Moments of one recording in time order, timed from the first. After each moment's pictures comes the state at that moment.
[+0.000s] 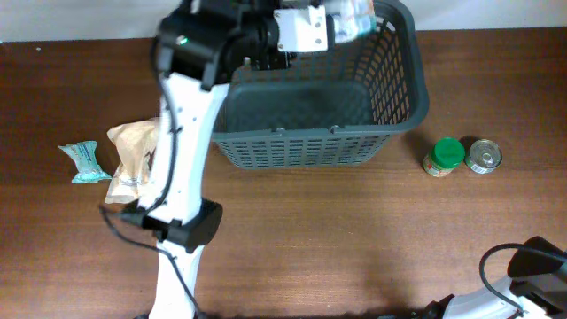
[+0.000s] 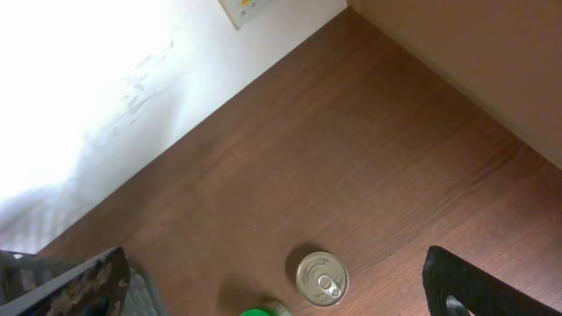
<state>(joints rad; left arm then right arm) -0.41 2.29 2.92 -1.39 0.28 1.19 -0.66 1.82 2.34 -1.29 -0.25 0.16</state>
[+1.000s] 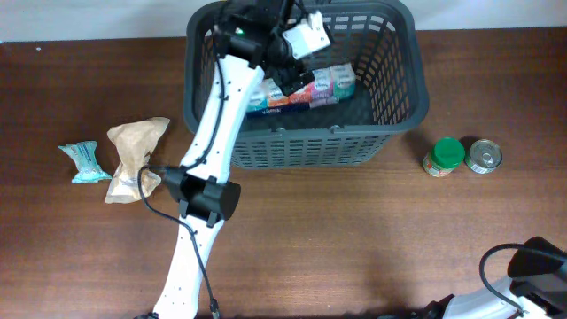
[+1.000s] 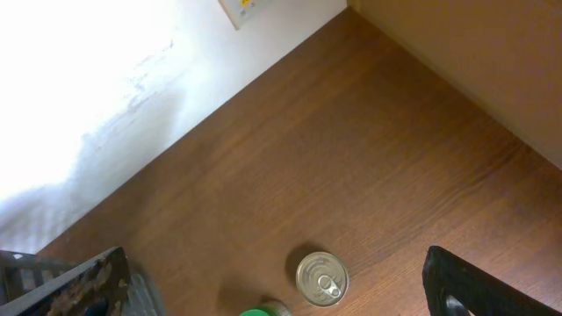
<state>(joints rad) -0.41 2.57 3.00 -1.40 0.12 0.69 -0.66 1.82 2.34 -1.29 -0.25 0.16</state>
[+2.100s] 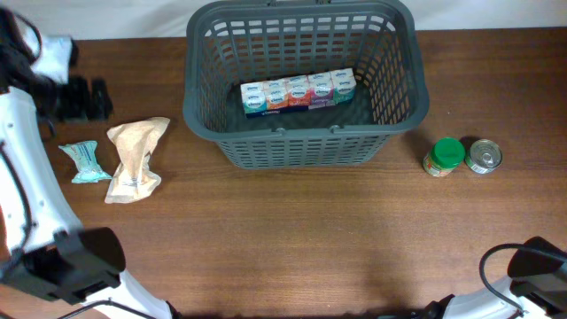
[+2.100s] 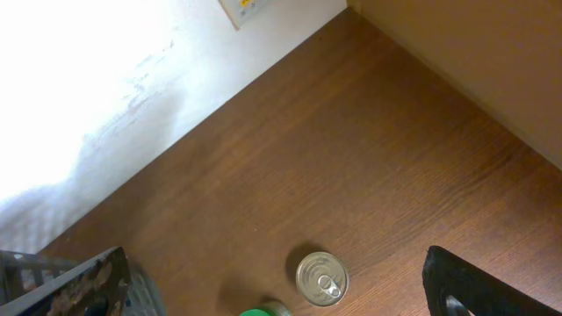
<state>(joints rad) 0.38 1.92 2.15 -1.49 0.12 0.29 -0.66 1.82 2.34 -1.29 -0.25 0.16</state>
